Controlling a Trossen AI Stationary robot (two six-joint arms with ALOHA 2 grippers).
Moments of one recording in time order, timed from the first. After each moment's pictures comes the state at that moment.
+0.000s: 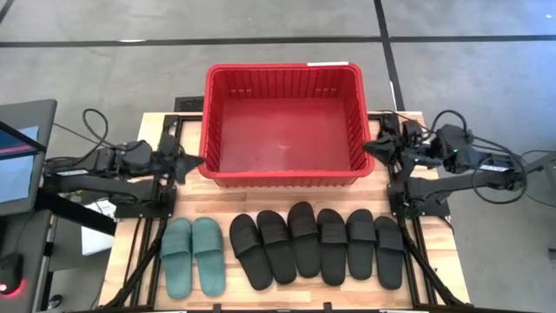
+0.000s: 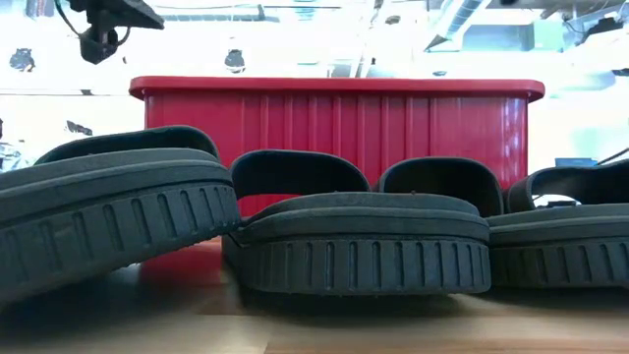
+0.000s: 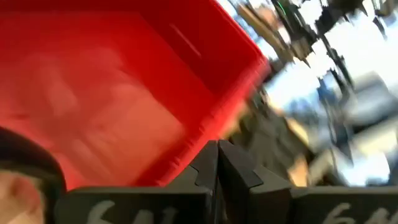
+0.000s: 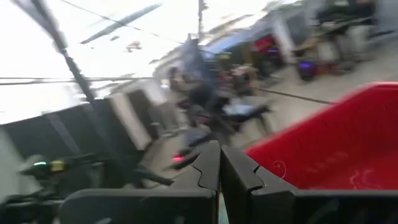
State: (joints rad) left arm 0.00 0.50 0.77 -0.61 -0.22 -0.74; right arm 0.00 0.56 0.79 -0.05 0.01 0.41
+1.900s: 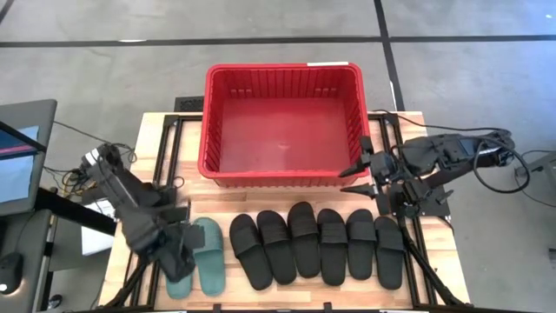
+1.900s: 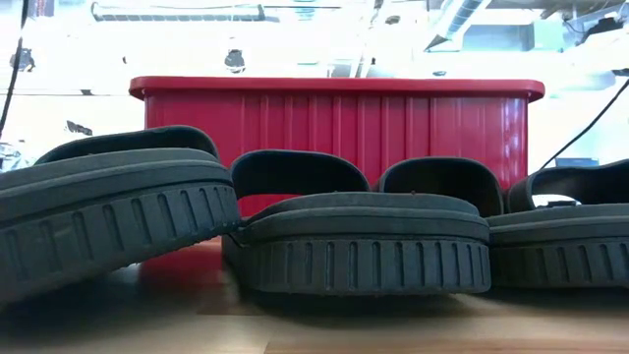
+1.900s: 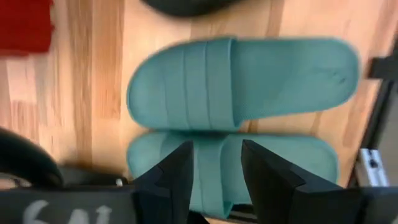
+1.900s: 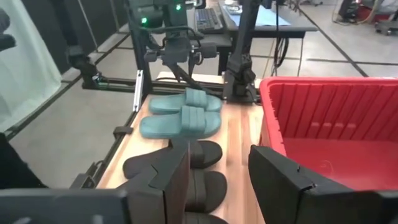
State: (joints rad) left arm -0.88 1.49 1.35 -1.41 -0.16 -1.02; right arm 0.31 0.98 1.27 -0.64 0.13 0.01
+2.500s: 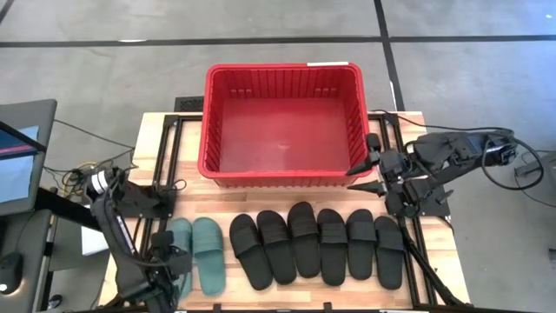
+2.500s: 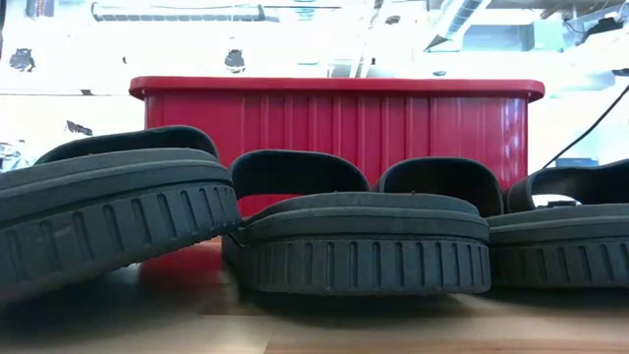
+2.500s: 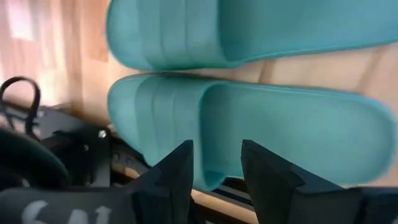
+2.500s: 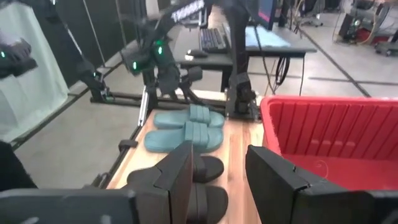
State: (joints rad) left arm -1.13 1.73 1.34 -1.47 -0.14 -1.33; right arm 0.33 0.93 1.27 -0.60 0.13 -0.01
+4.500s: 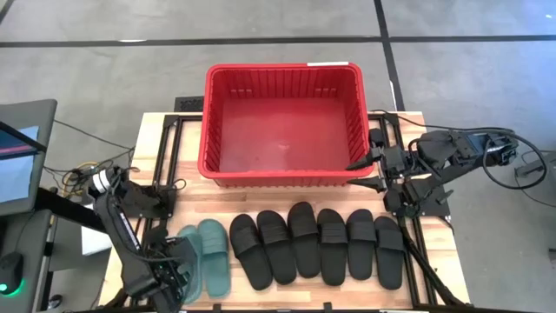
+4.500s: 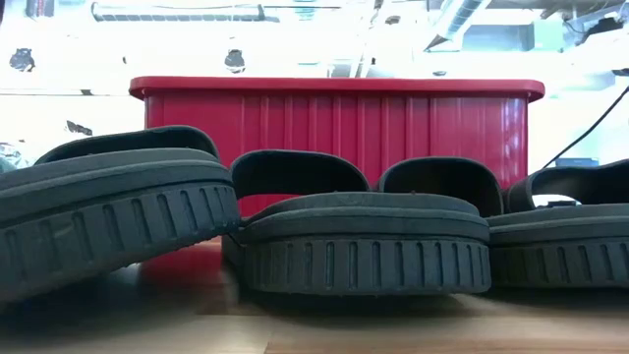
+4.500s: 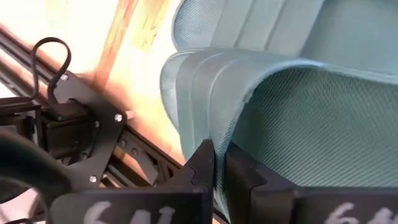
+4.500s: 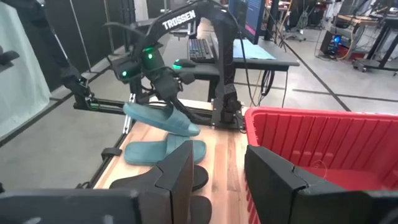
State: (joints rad) left arm -1.07 1.70 1.38 -1.57 -0.18 -1.62; right arm 0.33 0.92 1.27 -0.58 0.18 -0.06
